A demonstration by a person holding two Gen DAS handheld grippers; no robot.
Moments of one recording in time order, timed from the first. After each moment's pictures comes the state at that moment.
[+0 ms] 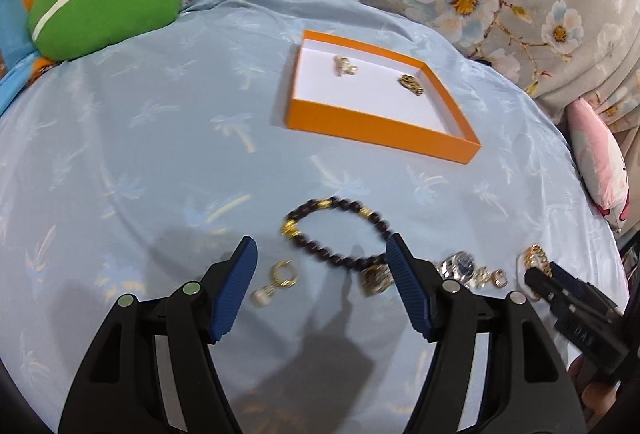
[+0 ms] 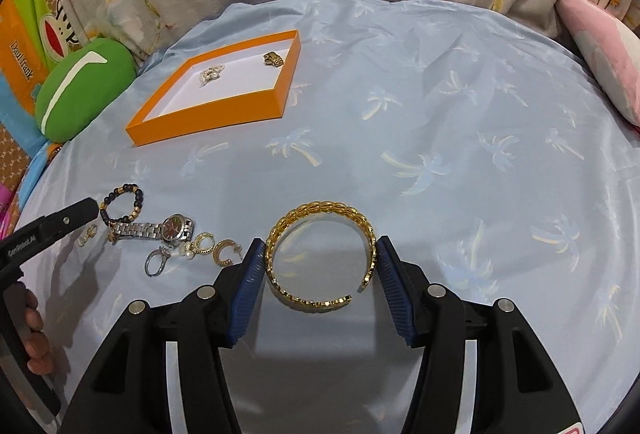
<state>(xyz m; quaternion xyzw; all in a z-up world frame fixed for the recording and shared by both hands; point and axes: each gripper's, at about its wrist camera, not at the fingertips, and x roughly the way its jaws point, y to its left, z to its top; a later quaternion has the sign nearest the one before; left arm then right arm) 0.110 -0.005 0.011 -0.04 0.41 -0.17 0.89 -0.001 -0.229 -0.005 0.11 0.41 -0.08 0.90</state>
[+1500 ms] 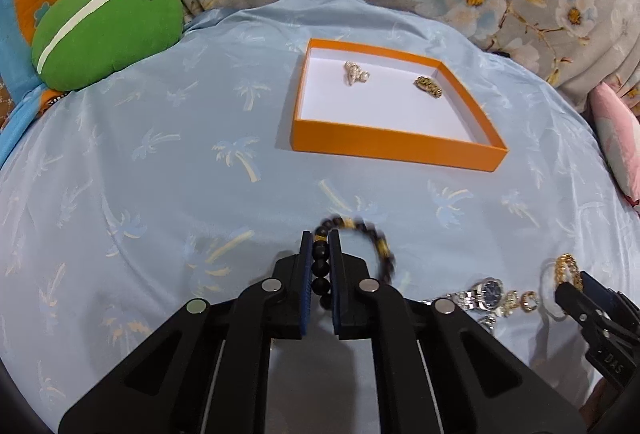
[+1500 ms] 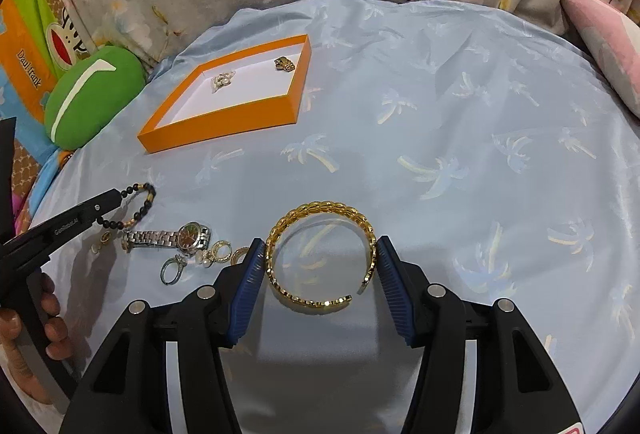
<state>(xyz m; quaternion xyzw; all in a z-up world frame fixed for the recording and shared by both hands) 0.126 -0.015 0.013 0.00 0.40 -0.13 0.91 0.000 -0.224 0.000 0.13 0.40 -0.08 0.91</state>
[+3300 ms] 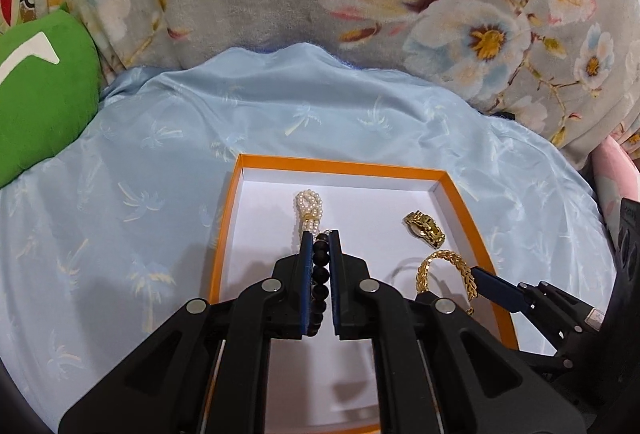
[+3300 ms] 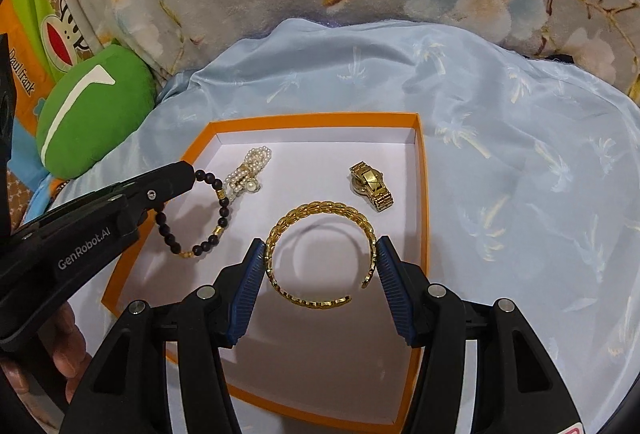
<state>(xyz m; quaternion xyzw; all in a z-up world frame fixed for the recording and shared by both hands) 0.303 -0.083 0.038 -0.02 0.36 -0.18 0.91 0.238 -0.217 0.009 0.09 0.40 0.01 0.91</state>
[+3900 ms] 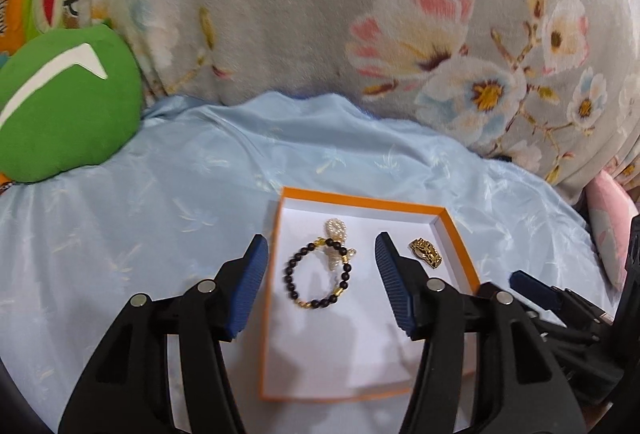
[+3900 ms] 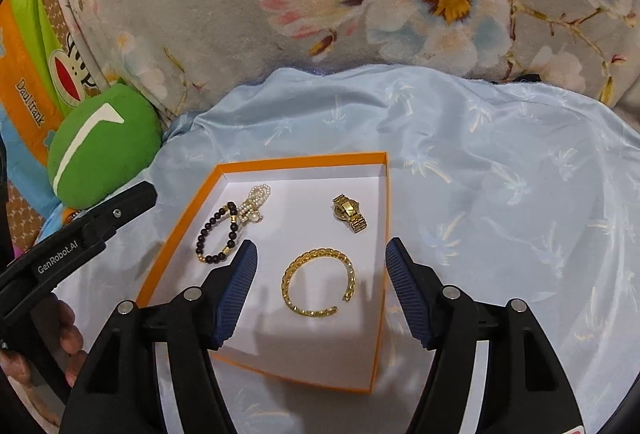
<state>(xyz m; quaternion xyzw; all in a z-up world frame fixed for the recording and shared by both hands) 0.258 -0.034 0.079 -0.06 0.30 -0.16 0.94 0.182 -0.234 0.058 0.12 0.34 -0.01 0.93</state>
